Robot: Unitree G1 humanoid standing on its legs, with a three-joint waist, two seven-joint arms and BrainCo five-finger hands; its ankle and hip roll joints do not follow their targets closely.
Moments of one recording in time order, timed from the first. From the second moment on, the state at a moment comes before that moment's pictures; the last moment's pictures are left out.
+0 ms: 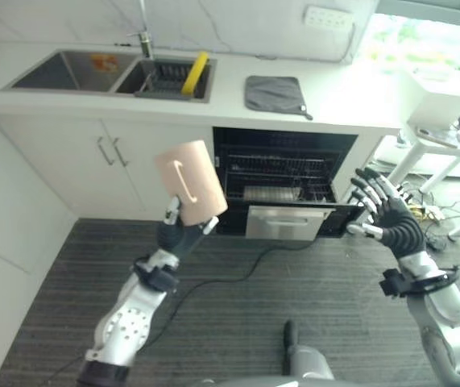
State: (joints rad) left arm 0.05 0.36 -0.12 -0.18 -1.14 0.11 -0.35; right arm 0.14 -0.47 -0.01 -0.33 0.41 -0.17 0.15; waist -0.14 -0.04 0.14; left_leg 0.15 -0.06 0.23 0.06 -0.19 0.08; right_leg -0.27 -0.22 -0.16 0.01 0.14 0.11
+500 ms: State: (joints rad) left arm 0.07 0.33 -0.08 -0.25 -1.12 0.13 -0.34; right arm 0.13 -0.47 -0.02 -0.33 0.41 -0.15 0.16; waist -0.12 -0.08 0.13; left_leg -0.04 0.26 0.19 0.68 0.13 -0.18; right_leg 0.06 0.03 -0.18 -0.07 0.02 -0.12
